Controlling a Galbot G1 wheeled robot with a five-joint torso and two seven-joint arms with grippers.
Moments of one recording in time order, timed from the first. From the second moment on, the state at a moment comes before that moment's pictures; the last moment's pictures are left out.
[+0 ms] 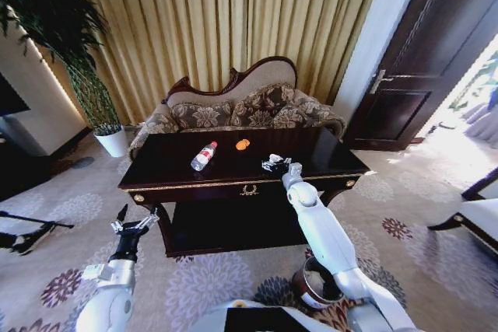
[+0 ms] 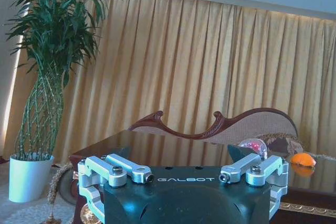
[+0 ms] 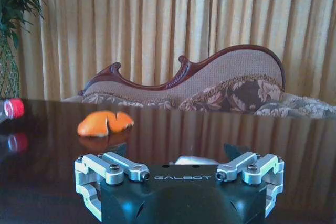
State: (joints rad) left arm 1.72 -1.43 -0.84 -2.09 -0.44 -0.16 0.15; right arm -0.75 1.27 0.27 1.46 0.32 -0.28 -0.01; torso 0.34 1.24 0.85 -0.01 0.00
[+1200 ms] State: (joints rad) left arm 1.73 -1.45 -0.85 -2.07 -0.45 -0.17 0.15; right arm -0.72 1.24 0.26 1.56 0.39 -0.60 0.04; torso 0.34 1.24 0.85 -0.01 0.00
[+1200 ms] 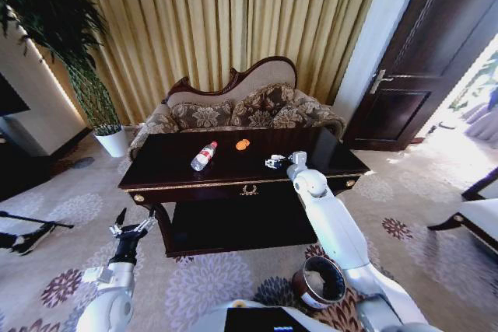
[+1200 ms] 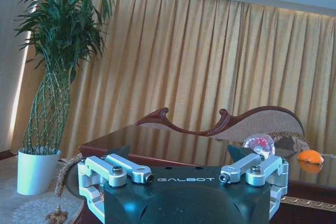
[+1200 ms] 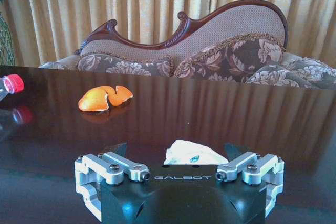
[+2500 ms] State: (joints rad) left arm 1.73 -1.45 -0.85 -2.07 -0.45 -0.17 0.16; right arm -0.76 1.24 0.26 1.56 0.36 -0.56 0.04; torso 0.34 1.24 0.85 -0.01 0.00
